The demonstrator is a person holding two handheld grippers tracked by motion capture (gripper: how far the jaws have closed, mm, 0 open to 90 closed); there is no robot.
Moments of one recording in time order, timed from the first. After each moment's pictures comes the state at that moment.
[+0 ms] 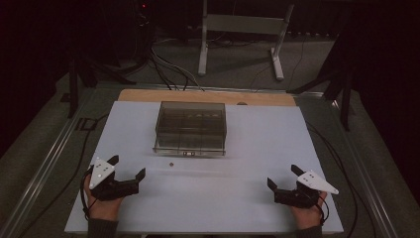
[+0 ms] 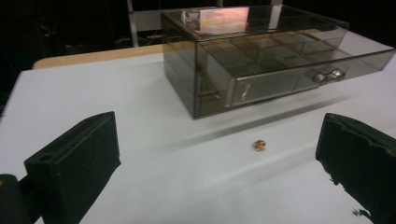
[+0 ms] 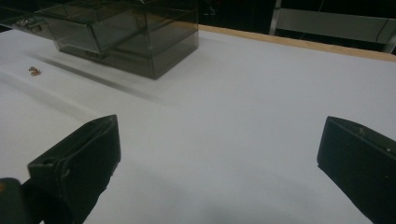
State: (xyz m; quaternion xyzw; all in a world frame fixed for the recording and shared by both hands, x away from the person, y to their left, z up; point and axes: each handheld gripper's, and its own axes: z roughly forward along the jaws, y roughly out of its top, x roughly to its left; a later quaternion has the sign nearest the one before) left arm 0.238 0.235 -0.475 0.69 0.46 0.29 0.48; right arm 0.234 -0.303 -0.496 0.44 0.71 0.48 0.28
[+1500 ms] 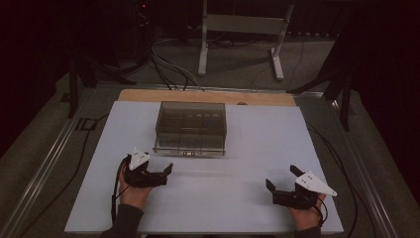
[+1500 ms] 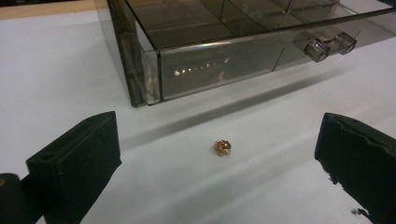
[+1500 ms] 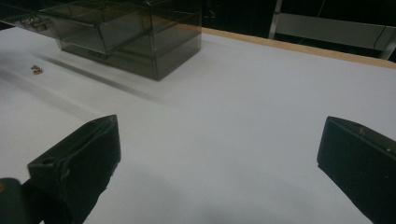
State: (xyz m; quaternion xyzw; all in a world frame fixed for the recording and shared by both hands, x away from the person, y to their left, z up) left arm 0.285 0.174 -0.501 0.74 0.46 0.22 0.44; right arm 0.230 -0.298 -0.496 0.43 0.71 0.48 0.29
